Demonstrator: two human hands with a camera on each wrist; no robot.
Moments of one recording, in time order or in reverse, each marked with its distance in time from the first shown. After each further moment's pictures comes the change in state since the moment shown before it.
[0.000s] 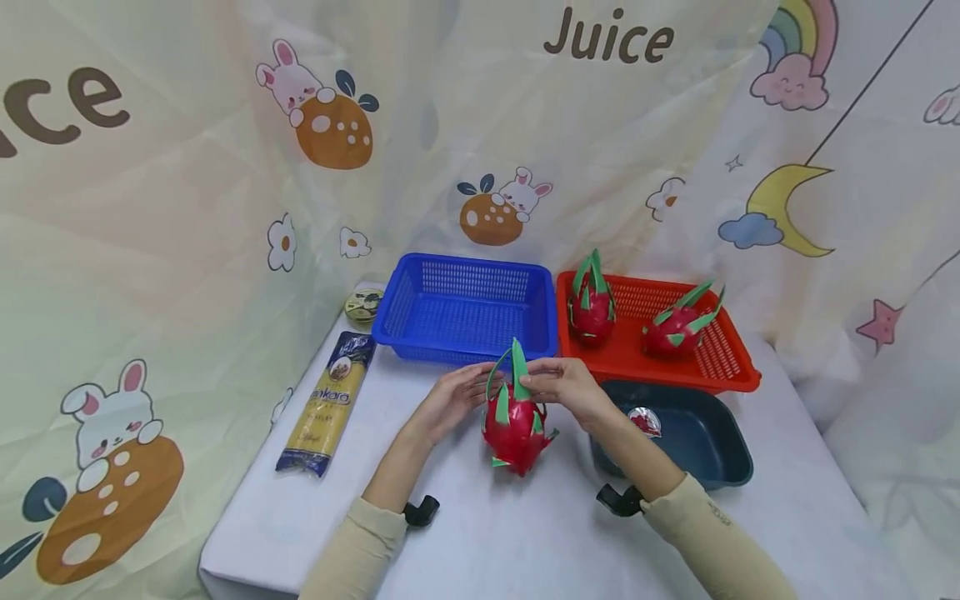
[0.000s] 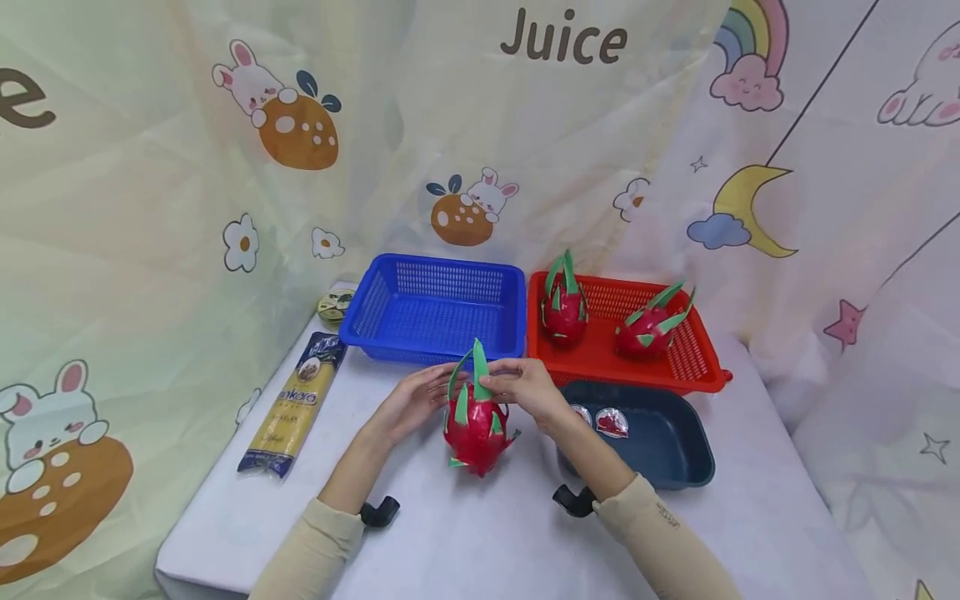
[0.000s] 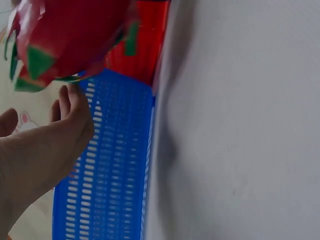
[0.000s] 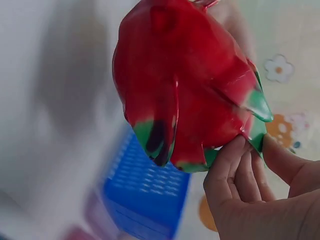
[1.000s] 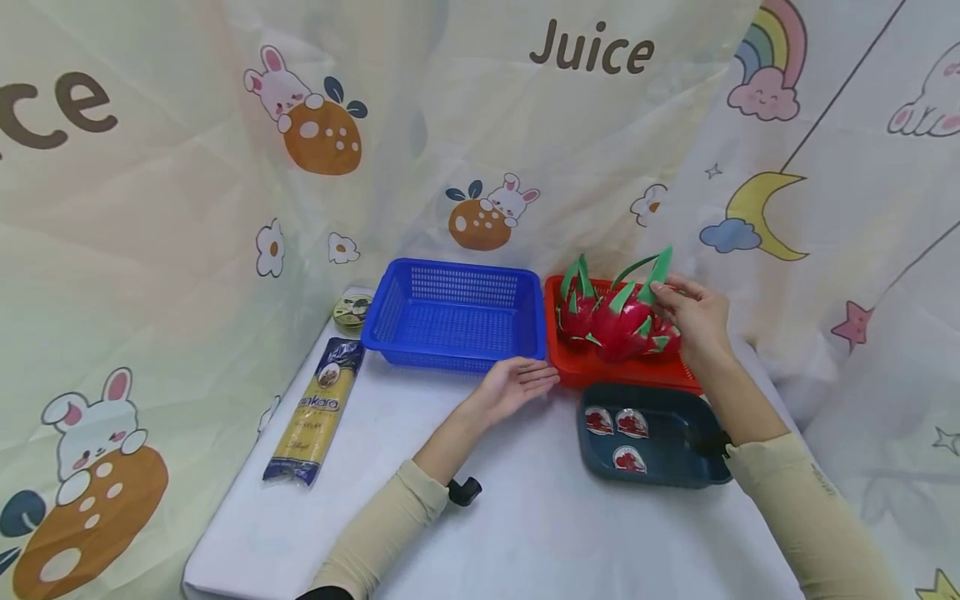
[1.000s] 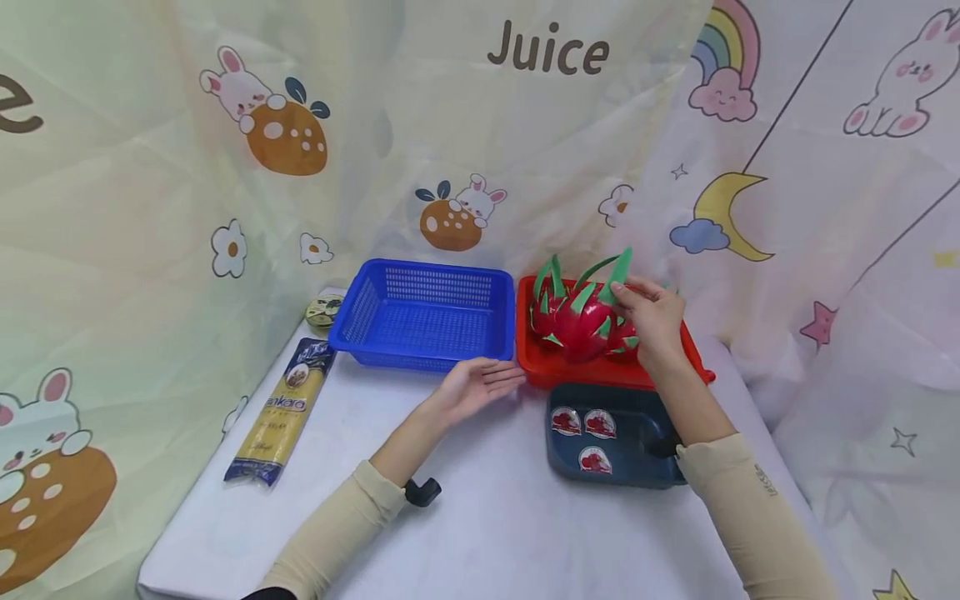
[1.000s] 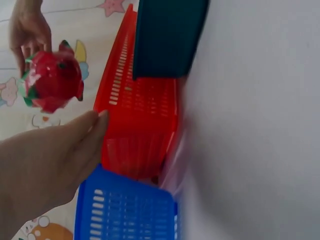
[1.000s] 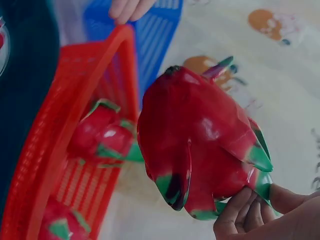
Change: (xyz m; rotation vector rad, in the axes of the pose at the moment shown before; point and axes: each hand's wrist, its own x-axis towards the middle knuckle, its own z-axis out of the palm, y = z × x) left_hand 0.064 -0.008 0.090 -0.437 -0.031 -0.173; right_hand -0.024 -0.069 -0.160 0.277 0.577 -0.136
